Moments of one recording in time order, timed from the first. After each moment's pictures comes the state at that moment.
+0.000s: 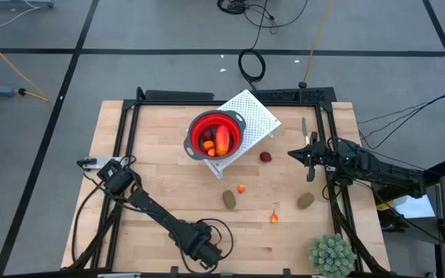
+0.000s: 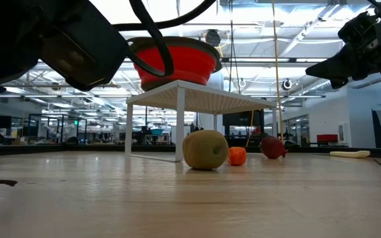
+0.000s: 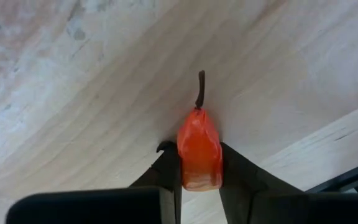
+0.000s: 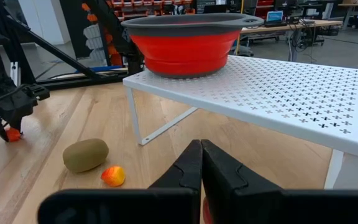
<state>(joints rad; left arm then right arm) -0.61 2.22 1.69 -0.97 0.21 -1.51 -0.23 0.01 0.13 -0.23 -0.05 0.07</state>
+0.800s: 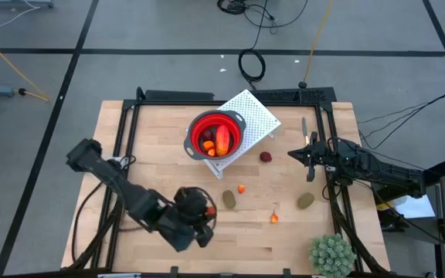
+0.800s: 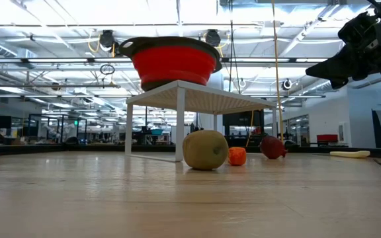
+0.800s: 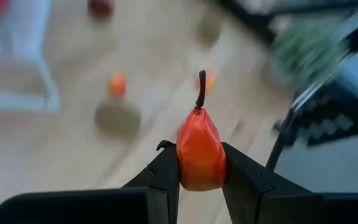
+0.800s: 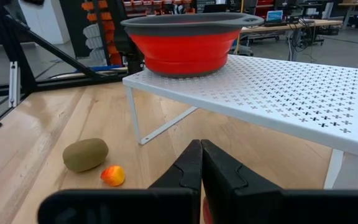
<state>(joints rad) -0.62 1.74 1.69 -0.85 -0.59 -1.13 -0.23 0.01 0.13 -0.23 -0.05 0.07</state>
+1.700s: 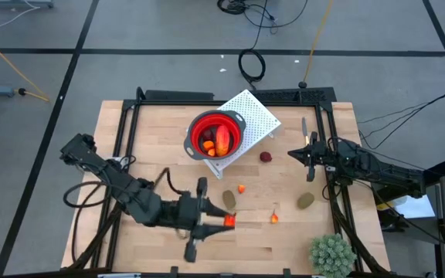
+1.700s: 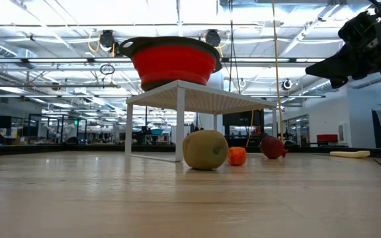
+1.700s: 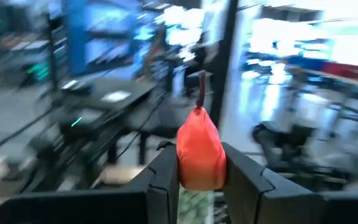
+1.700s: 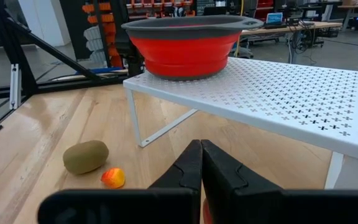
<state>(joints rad) -0.60 1.65 1.69 0.03 -0.46 -0.09 -0.23 0.01 0.13 -0.22 -0.05 0.07</state>
